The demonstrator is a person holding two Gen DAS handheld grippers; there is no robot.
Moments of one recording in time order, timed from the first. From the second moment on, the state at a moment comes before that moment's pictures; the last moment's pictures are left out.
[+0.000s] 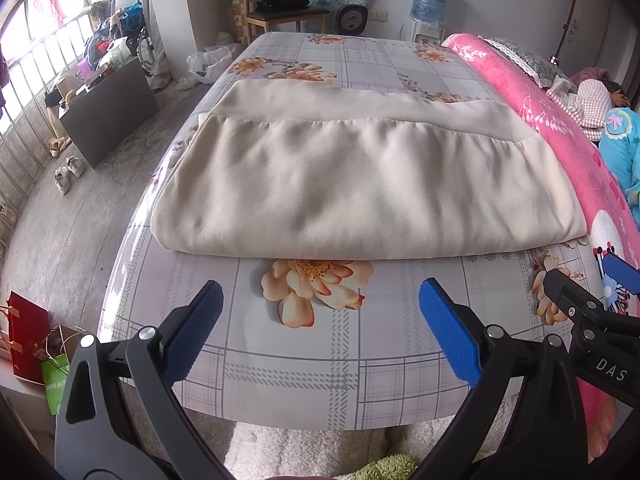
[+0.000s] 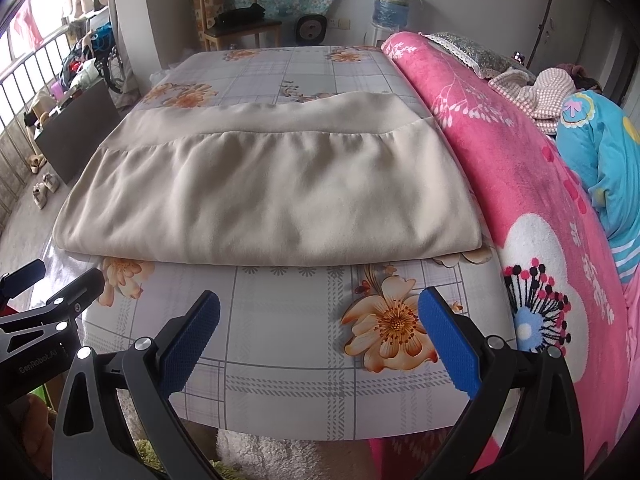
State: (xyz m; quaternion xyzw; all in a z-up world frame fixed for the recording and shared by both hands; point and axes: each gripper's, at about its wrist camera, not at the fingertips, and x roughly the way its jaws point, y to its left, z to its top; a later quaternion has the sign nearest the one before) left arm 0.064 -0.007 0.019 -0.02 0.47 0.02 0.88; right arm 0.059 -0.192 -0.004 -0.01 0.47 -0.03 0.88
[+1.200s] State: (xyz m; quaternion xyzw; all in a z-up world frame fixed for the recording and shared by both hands) left arm 0.065 -0.008 0.023 -0.02 0.47 0.01 0.88; right arm 0.057 -0.192 0.001 -0.01 0.46 -0.03 0.89
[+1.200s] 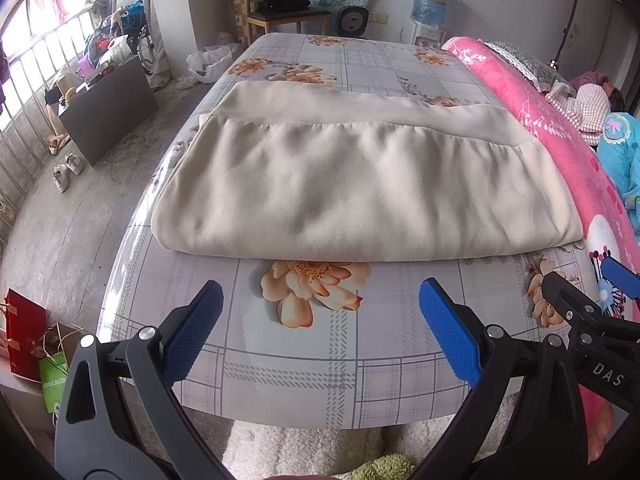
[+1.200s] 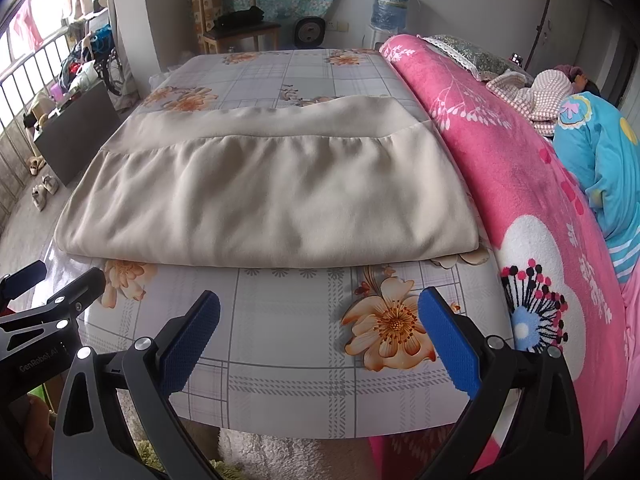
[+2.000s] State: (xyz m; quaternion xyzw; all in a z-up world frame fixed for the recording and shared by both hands) left arm 0.063 -0.009 0.025 -0.03 0.47 0.01 0.88; right arm 0.053 -0.191 0.006 -0.02 0.46 -0.04 0.89
